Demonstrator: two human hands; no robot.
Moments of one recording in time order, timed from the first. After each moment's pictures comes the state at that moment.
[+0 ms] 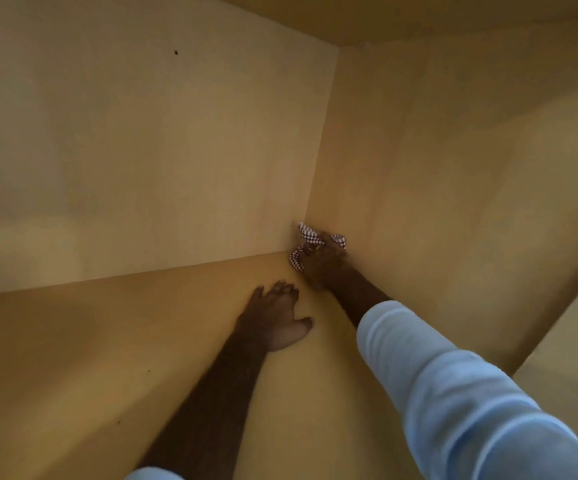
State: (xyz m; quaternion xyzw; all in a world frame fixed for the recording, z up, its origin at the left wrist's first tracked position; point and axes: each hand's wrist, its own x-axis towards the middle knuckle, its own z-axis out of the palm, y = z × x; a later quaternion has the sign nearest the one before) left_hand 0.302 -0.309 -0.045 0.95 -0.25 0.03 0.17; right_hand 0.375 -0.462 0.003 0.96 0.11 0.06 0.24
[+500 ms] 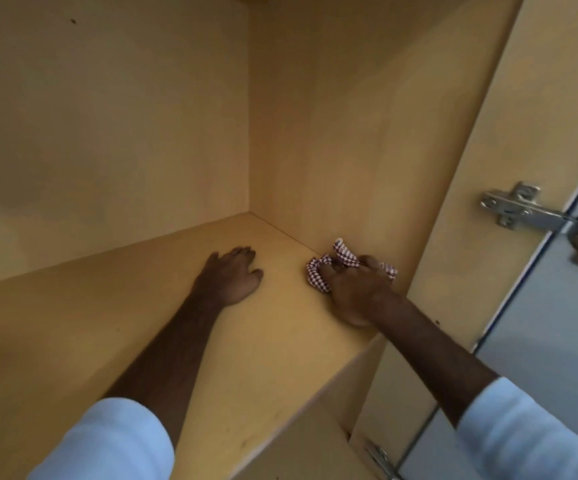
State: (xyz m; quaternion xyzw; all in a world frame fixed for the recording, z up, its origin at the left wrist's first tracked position) left_hand 0.273 -0.303 -0.038 0.95 -0.27 0.01 0.13; right_hand 0.152 -0.518 -0.023 0.99 -0.03 0.01 0.14
